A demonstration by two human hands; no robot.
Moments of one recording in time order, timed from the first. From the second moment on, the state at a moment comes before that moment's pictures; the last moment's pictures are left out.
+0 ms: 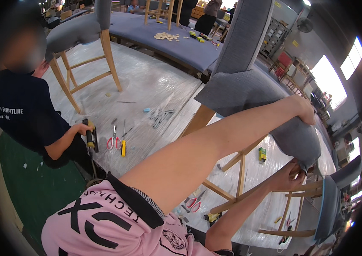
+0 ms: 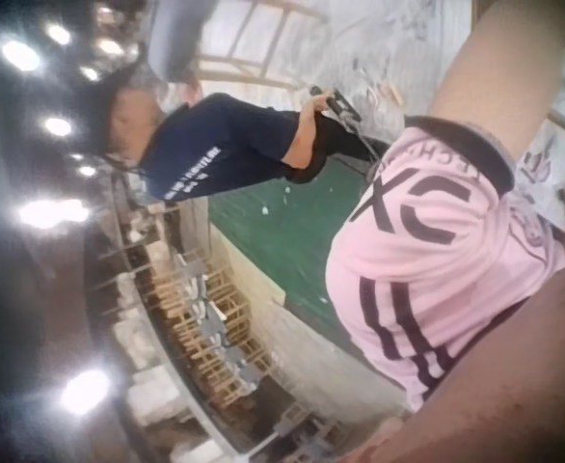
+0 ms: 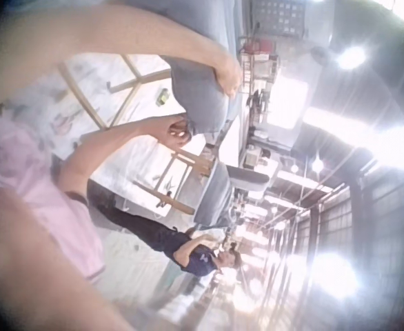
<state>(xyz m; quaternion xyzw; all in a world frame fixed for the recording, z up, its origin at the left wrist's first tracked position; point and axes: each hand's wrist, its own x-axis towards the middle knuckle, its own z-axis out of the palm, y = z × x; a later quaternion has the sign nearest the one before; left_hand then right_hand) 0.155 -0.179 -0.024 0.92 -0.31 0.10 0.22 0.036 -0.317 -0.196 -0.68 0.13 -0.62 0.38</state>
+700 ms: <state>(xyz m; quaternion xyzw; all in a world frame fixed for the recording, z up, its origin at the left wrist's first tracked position) 0.174 -0.189 -0.026 0.89 -0.39 0.13 0.20 0.047 -0.354 -0.222 -0.60 -0.02 -0.66 0.46</state>
